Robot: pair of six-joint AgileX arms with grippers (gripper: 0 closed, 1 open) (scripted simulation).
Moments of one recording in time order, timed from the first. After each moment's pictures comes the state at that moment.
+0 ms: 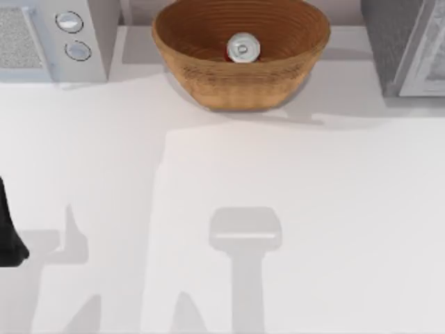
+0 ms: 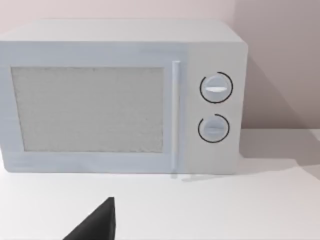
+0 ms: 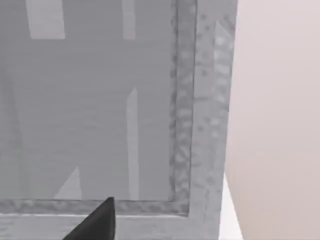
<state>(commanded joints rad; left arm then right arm) 0.00 0.00 0.00 0.00 0.00 0.00 -1.04 1.53 0.58 0.99 -1.03 0.03</state>
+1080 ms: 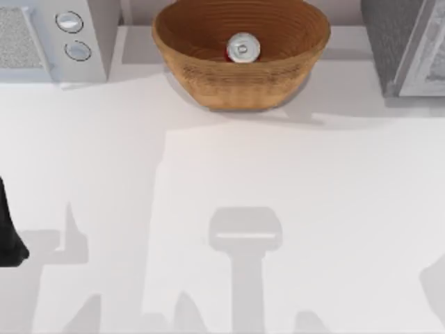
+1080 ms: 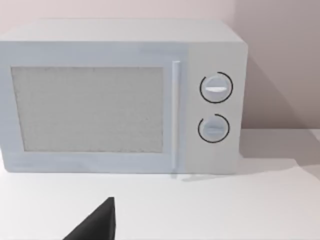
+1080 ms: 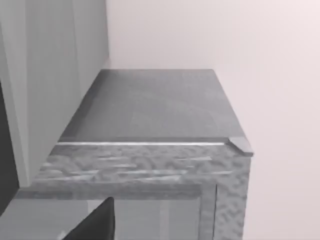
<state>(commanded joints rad) 0.00 0.00 0.00 0.00 0.00 0.00 -1.04 1.34 1.73 -0.37 -1.03 0.03</state>
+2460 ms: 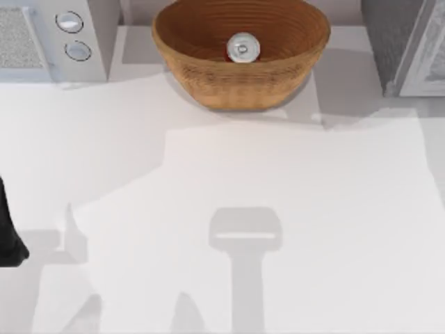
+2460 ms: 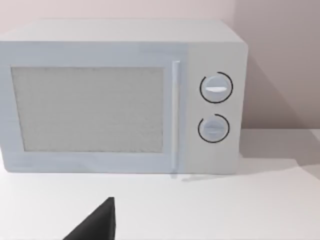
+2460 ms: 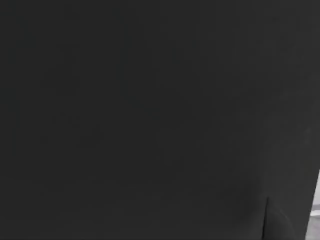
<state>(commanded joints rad) 0.00 0.00 0.00 0.00 0.00 0.00 0.00 1.33 1.78 -0.42 0.01 0.02</state>
